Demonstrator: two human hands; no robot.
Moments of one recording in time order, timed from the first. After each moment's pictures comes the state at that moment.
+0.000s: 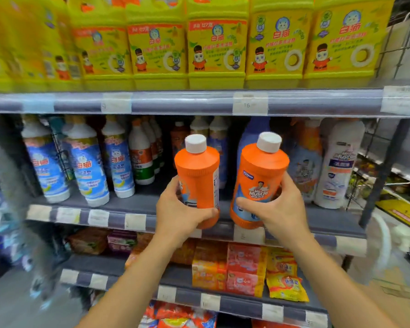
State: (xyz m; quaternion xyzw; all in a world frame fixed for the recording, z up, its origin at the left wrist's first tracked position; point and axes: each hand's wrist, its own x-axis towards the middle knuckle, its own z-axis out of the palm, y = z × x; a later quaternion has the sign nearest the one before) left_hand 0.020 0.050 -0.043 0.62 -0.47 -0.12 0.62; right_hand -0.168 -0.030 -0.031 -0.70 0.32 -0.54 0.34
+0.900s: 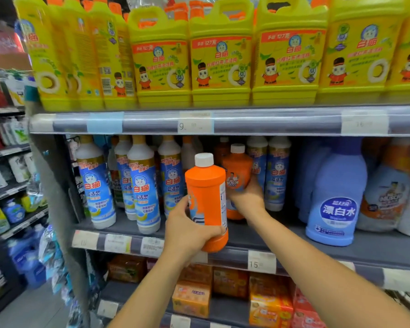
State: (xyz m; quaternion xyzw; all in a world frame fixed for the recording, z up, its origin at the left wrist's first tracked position) left_hand 0.175 0.061 -0.048 0.64 -0.45 -0.18 0.61; right_hand 0.085 -0.103 -0.037 -0.65 0.42 -0.49 0.40
